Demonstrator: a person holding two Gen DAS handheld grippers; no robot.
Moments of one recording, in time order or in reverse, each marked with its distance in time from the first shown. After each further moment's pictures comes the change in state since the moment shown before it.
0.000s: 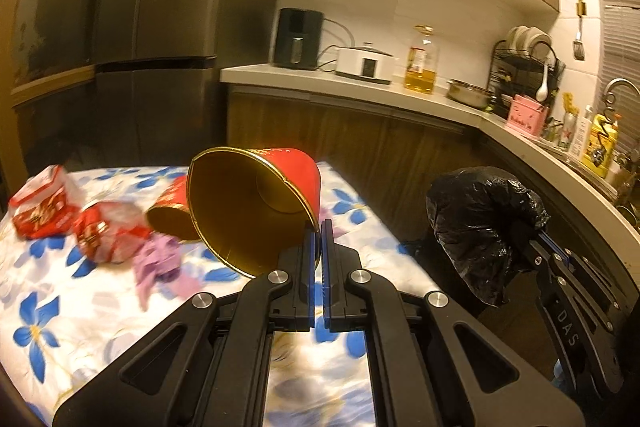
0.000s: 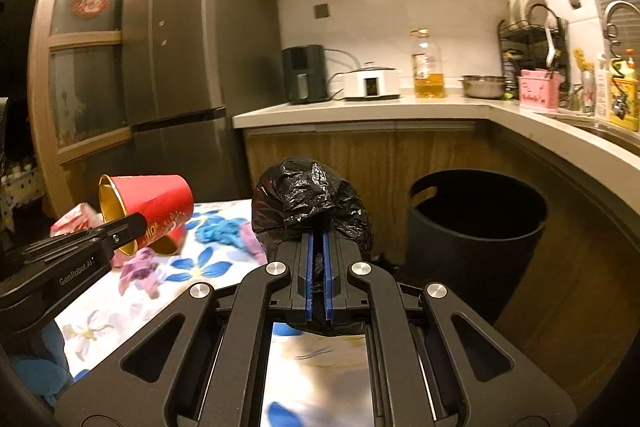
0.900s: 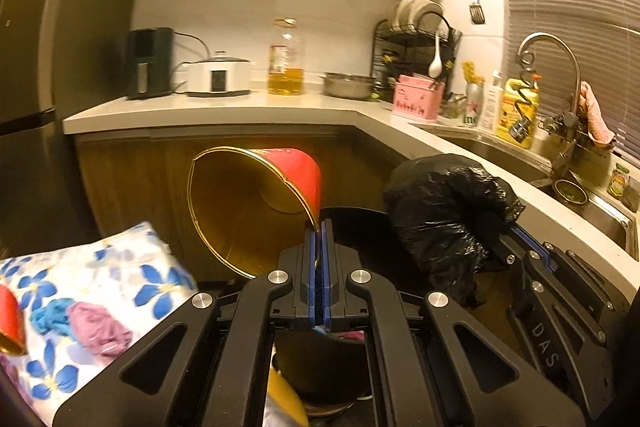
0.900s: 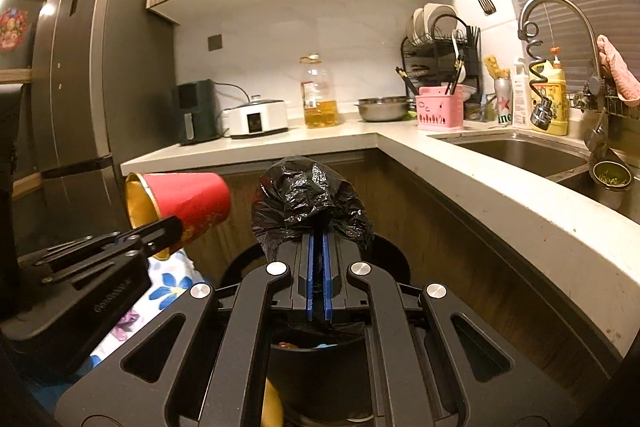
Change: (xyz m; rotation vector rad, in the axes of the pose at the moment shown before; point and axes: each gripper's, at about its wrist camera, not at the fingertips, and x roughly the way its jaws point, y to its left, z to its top) left arm 0.112 -0.186 0.044 0.198 -0.018 -0.362; right arm 0.042 -0.165 0.046 0.079 -0.082 -0.293
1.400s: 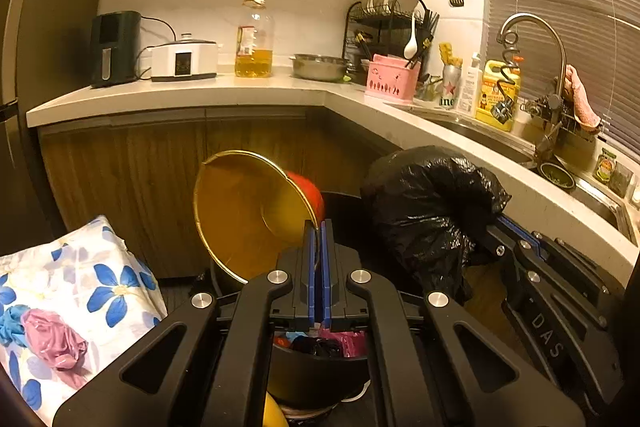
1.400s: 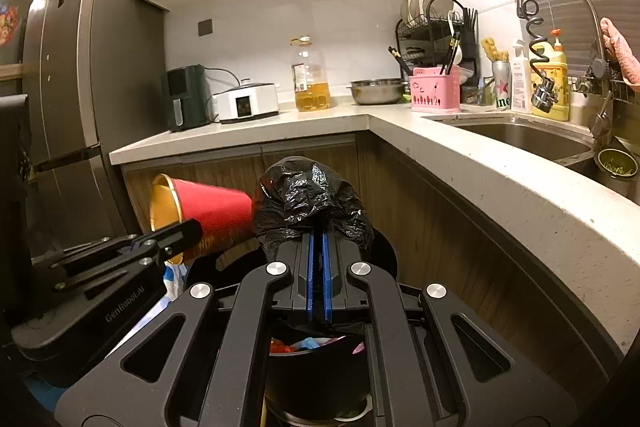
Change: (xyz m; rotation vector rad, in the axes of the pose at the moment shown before) left arm 0.041 -0.008 -0.011 0.021 0.050 -0.098; right arm 0.025 -0.015 -0.010 0.004 0.047 -0.004
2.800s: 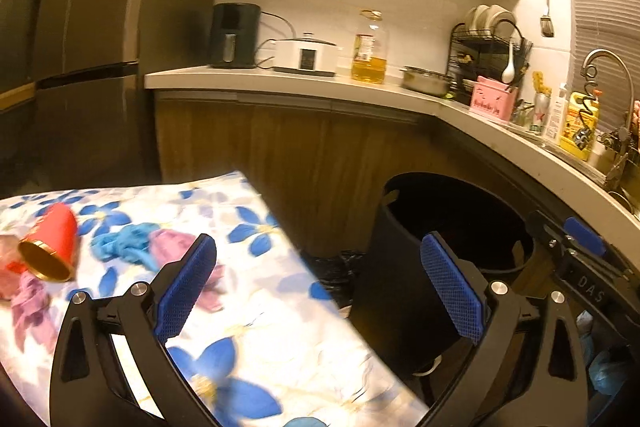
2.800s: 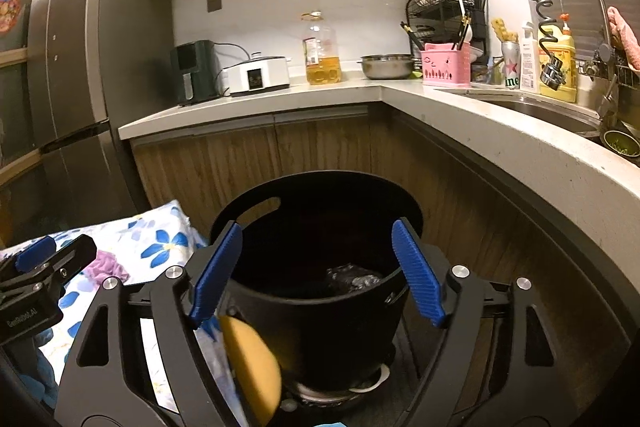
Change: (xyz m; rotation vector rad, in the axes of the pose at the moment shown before) left arm -0.096 0.075 -0.053 -0.167 -0.042 0.345; right arm -0.017 0.029 -0.026 -0.018 0.081 0.027
